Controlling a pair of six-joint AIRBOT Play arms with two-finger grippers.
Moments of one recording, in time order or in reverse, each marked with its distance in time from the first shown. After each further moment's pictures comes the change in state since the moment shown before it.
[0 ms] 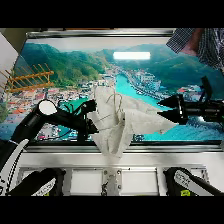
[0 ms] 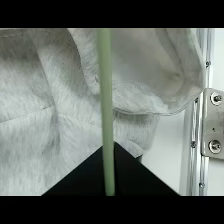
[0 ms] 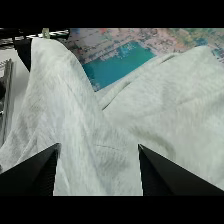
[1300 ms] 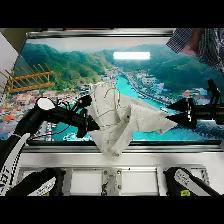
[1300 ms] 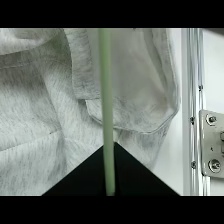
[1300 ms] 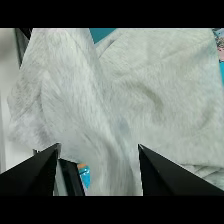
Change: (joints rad) left arm 0.073 -0.084 0.000 -0.156 -0.035 0.157; right arm -0.126 0.039 0.023 -0.175 0.045 0.033
